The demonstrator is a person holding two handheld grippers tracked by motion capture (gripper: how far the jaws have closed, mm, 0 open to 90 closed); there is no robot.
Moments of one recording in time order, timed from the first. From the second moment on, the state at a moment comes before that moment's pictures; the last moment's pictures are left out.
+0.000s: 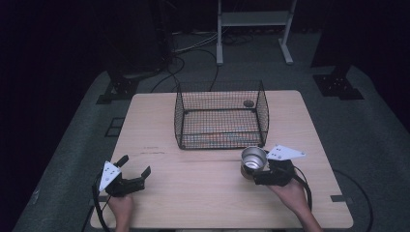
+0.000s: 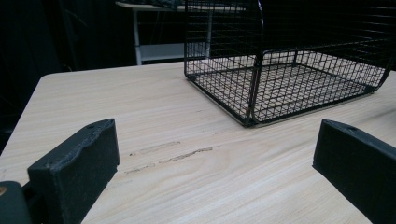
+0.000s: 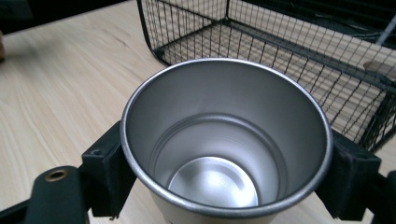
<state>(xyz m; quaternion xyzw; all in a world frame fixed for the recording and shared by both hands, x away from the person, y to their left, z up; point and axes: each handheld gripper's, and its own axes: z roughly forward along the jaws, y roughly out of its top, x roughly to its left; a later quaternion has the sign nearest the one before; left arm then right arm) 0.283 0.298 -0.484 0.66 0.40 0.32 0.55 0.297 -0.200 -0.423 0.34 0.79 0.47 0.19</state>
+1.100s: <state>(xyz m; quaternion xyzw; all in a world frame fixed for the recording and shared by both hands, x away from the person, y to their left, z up) 0.284 0.298 -0.484 0.66 0.40 0.32 0.55 0.336 -0.182 -0.363 0.31 0.80 0.47 0.18</state>
